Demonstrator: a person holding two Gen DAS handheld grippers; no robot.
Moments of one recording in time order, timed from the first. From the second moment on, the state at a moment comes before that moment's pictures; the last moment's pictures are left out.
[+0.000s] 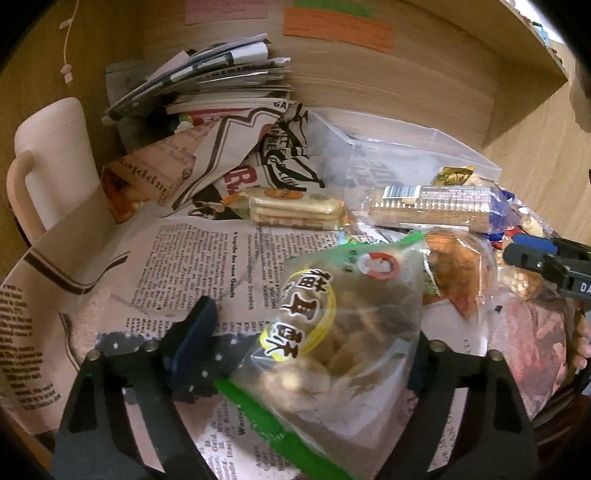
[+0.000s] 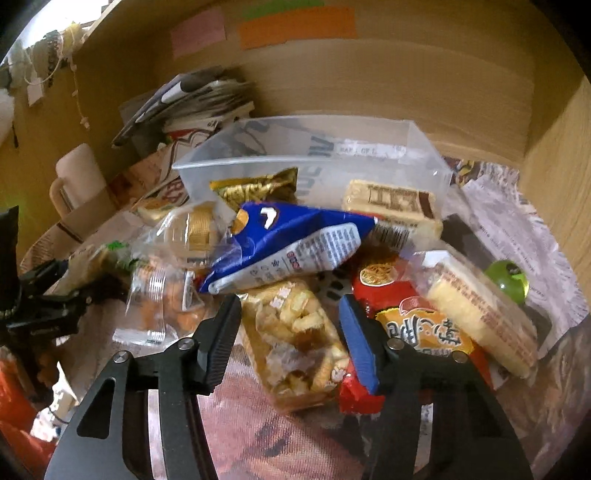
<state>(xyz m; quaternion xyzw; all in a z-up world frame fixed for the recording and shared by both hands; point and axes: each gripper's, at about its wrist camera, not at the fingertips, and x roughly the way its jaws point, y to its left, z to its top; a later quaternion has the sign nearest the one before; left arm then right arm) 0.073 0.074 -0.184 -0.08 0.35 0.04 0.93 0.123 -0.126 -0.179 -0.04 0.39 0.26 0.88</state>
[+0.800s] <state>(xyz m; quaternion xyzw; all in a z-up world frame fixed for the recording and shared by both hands) 0.066 0.080 -0.158 -0.10 0.32 0.04 0.94 0.120 -0.127 -0.185 0.00 0.43 0.28 0.86</state>
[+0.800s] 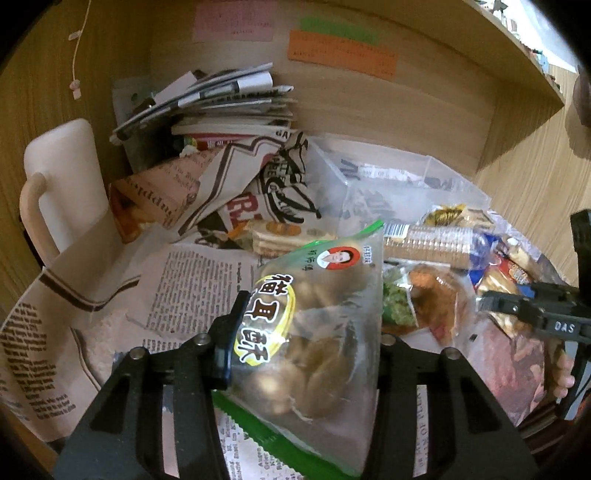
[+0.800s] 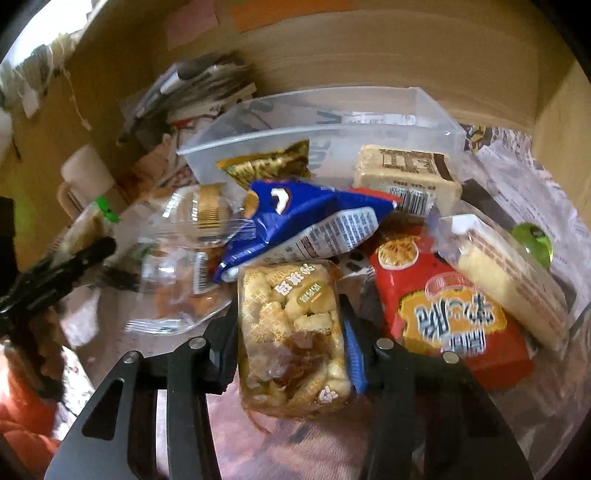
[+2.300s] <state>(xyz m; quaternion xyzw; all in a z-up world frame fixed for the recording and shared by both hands) 0.226 0.040 -0.069 -0.06 0.28 -0.04 0.96 0.199 -0.138 -0.077 -0.01 0.26 0.22 0.94</state>
